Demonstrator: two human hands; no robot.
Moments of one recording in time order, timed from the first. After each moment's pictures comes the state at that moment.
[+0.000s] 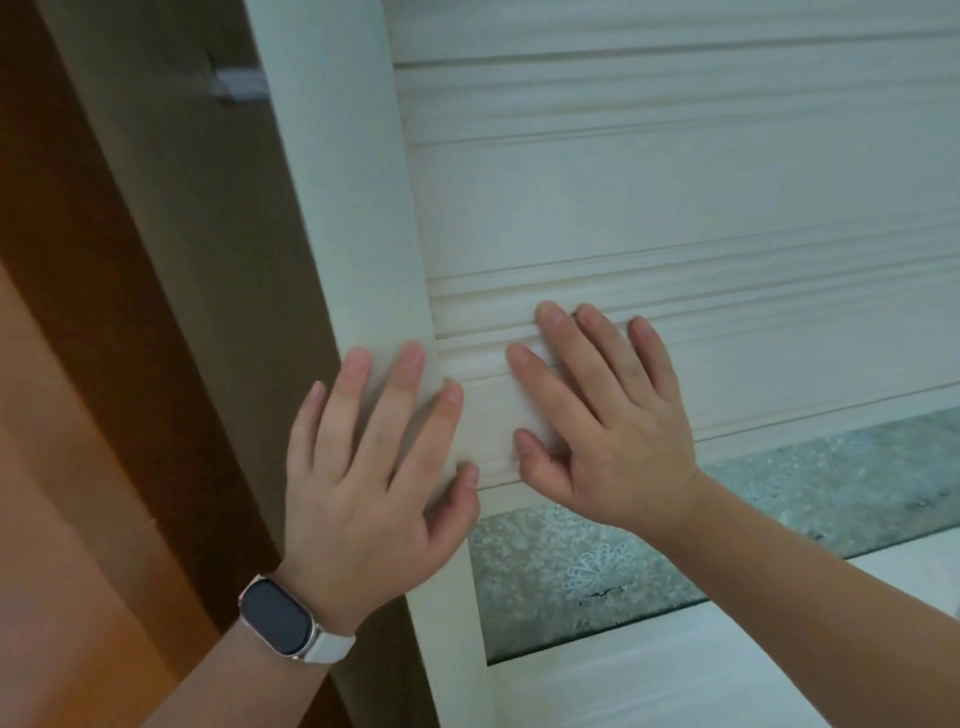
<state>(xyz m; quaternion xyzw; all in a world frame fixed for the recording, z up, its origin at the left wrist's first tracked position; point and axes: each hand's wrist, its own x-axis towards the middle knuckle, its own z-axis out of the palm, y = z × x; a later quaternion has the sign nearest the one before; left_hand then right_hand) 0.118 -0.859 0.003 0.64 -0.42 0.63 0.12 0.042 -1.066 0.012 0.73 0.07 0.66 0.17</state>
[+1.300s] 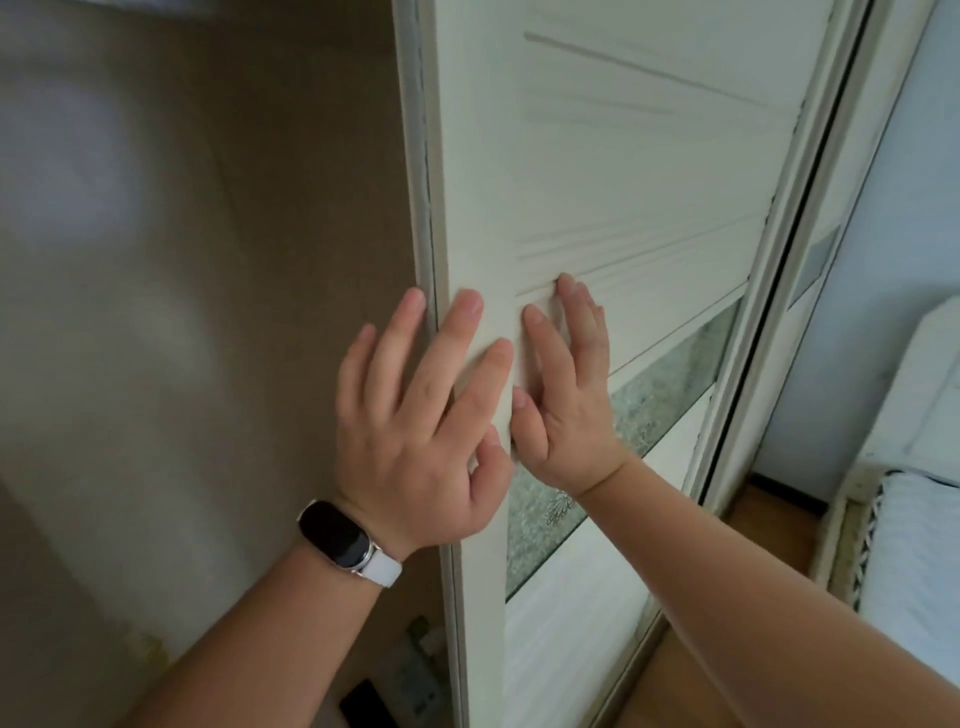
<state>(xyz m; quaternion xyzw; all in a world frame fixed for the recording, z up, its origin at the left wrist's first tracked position) 0.096 -1.036 0.021 0.46 -0.60 0.54 0.37 -0.009 -1.165 -0.001 0.76 -0.09 0.64 0.07</state>
